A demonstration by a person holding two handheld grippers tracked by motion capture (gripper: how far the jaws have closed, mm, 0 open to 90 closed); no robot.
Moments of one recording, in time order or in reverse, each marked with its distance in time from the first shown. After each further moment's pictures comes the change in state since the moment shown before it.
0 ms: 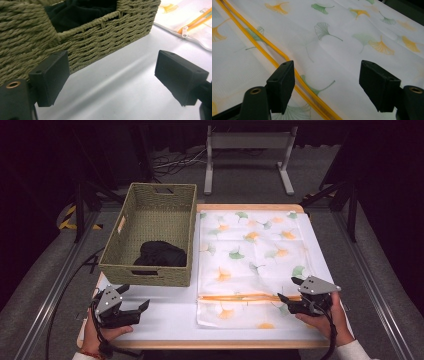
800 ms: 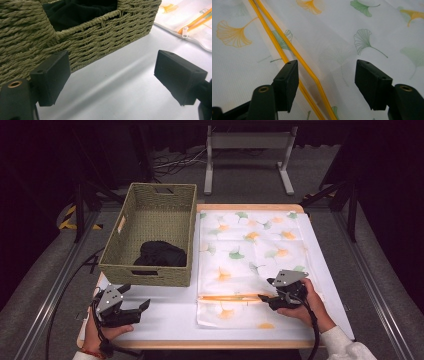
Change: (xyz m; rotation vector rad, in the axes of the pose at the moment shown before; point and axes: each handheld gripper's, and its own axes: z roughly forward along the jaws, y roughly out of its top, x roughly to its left) left arm 0.000 0.001 0.003 0.012 -0.008 0.009; right arm 0.015 0.028 0.047 0.119 0.200 -0.081
